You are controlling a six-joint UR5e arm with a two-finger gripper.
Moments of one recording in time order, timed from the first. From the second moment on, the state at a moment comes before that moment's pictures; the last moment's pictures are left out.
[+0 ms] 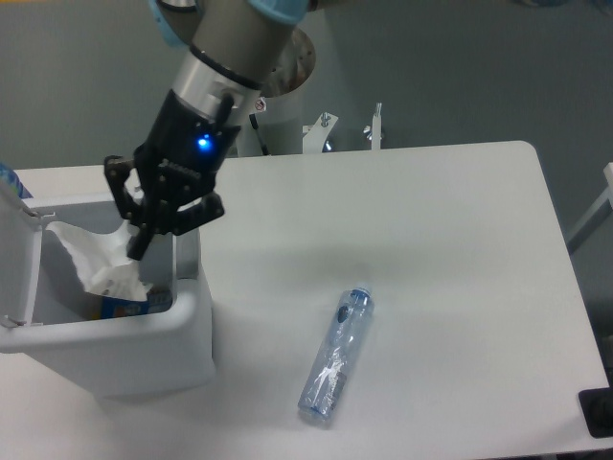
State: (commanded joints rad) arm 2.25 -1.69 -1.56 -1.03 0.88 0.03
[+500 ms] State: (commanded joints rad) arm 2.26 -1.68 -1.55 -1.03 0.90 0.11
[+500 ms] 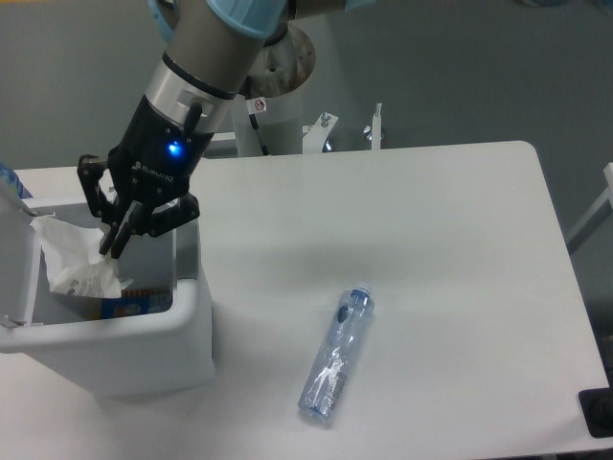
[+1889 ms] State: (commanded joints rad) arm 2.60 -1.71 -1.46 -0.96 0.91 0.13
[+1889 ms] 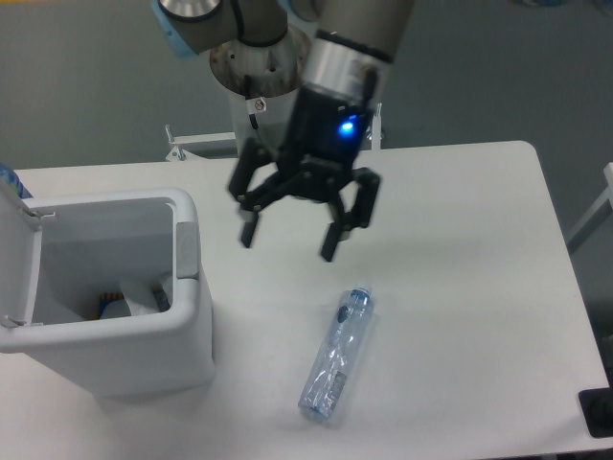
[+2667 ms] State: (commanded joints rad) arm 2.61 -1.96 -1.42 -0.93 1.11 0.57
